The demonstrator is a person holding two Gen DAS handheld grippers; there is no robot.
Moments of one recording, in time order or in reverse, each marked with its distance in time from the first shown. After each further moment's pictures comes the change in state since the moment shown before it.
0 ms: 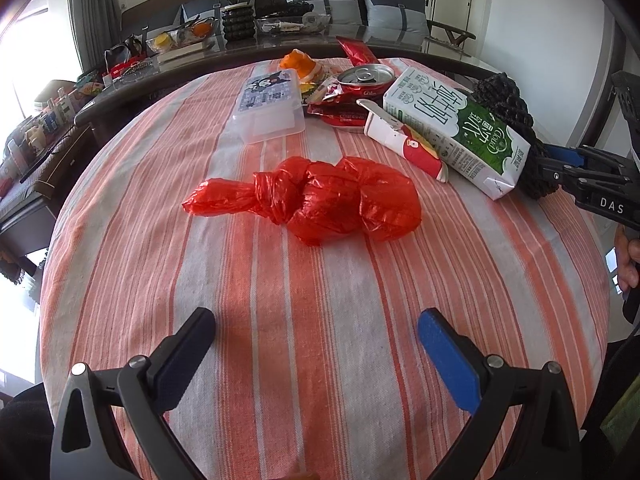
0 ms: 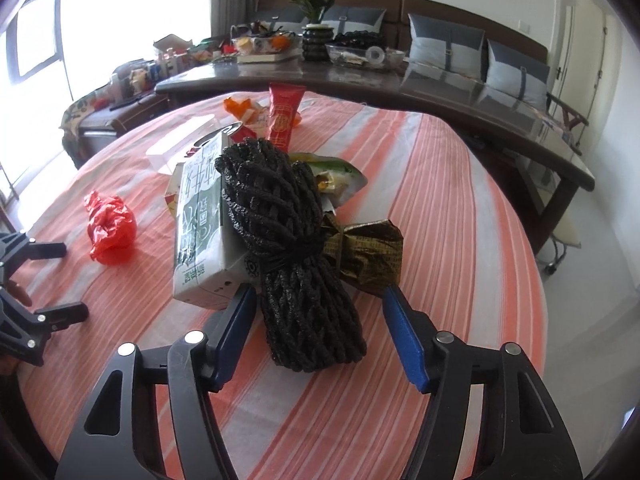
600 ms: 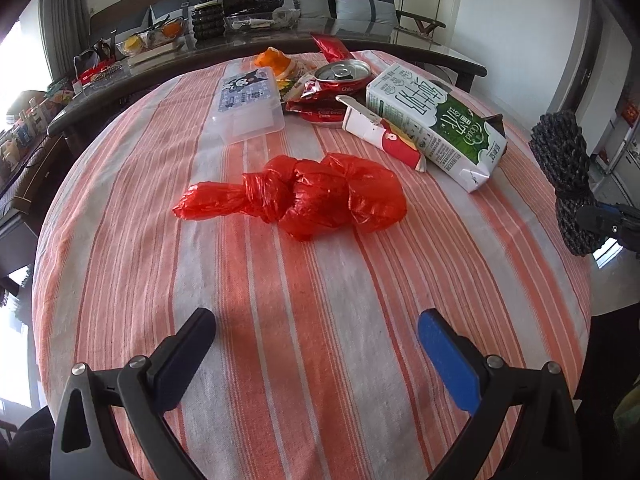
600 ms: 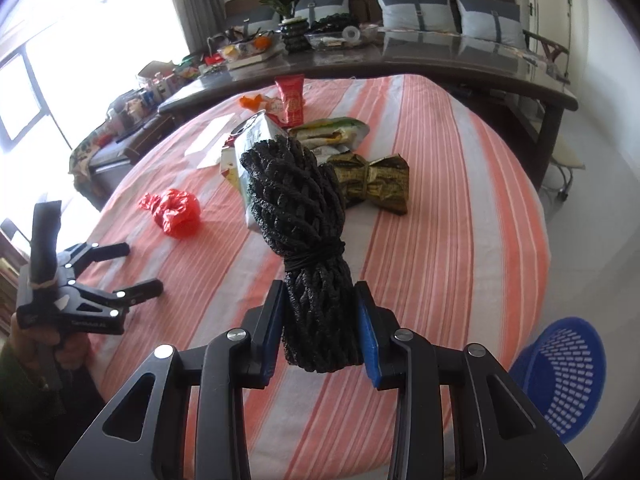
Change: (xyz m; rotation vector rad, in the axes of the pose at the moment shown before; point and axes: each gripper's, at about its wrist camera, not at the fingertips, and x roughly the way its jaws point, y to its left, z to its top) left arm -0.006 0.015 0.006 0.079 0.021 -0.117; right arm -0.062 0.009 -0.040 0.244 0.061 0.079
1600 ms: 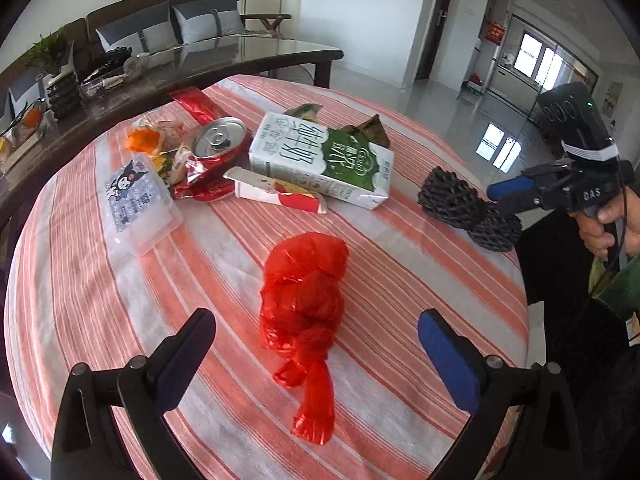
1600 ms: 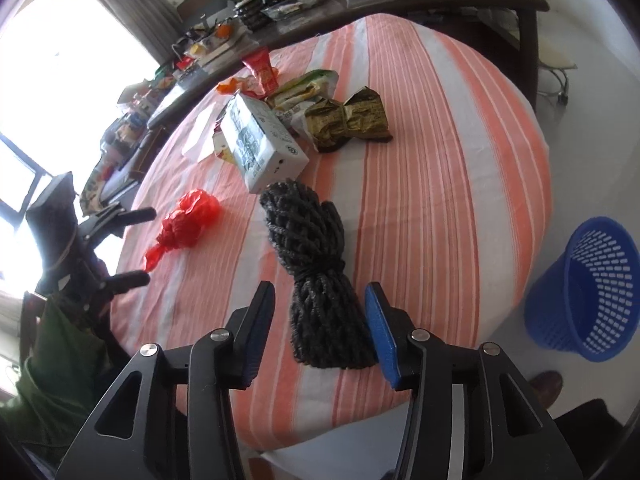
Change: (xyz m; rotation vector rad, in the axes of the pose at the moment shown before) left arm -0.003 -0.005 0.048 0.400 0.007 -0.339; right arm -0.008 -0.015 -0.010 0.250 0.146 0.095
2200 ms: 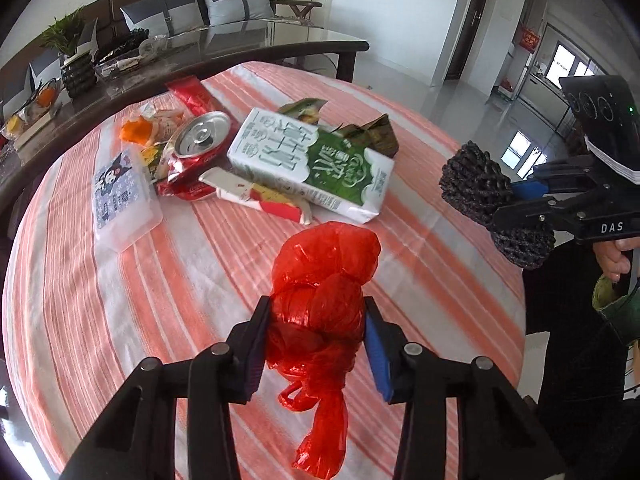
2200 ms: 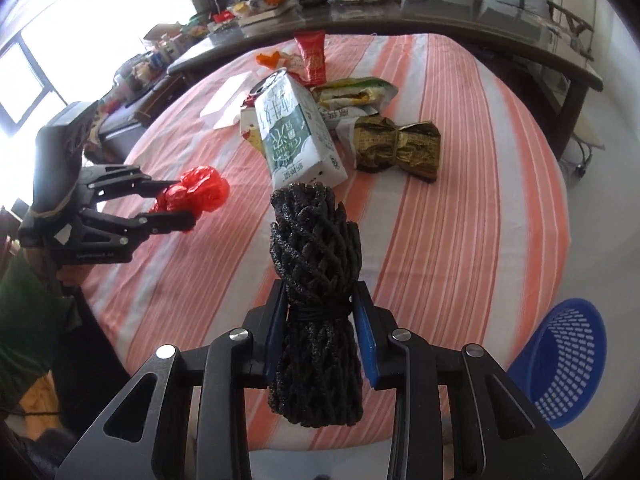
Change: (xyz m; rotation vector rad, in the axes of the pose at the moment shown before) left arm 0.011 -0.032 0.022 -0.081 0.032 0.050; right arm 0.010 0.028 0.024 -0.244 0.035 -0.050
